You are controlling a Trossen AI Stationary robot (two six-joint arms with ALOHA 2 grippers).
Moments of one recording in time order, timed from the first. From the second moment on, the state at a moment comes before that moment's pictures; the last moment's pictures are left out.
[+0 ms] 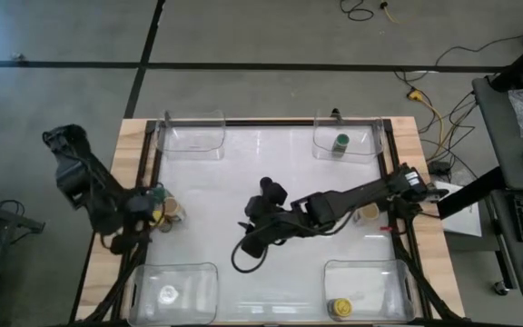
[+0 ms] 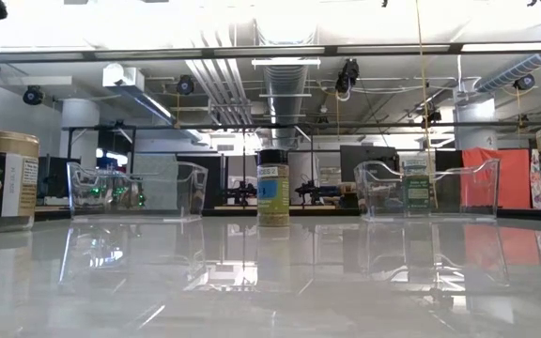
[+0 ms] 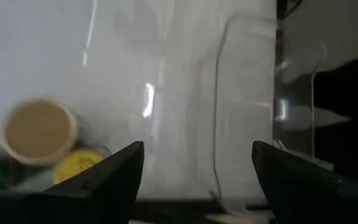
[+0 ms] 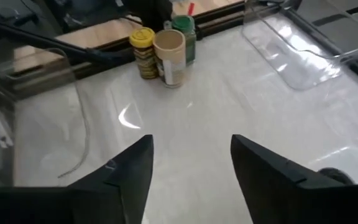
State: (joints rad) left arm -0.90 0.82 1.08 -1.32 -0.18 -1.03; right arm 0.33 1.98 1.99 -0.76 0.50 0.52
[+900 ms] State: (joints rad) left arm -1.25 0.97 1.19 -1.57 -0.46 -1.40; right arm 0.34 1.98 1.99 -0.75 0.50 0.51
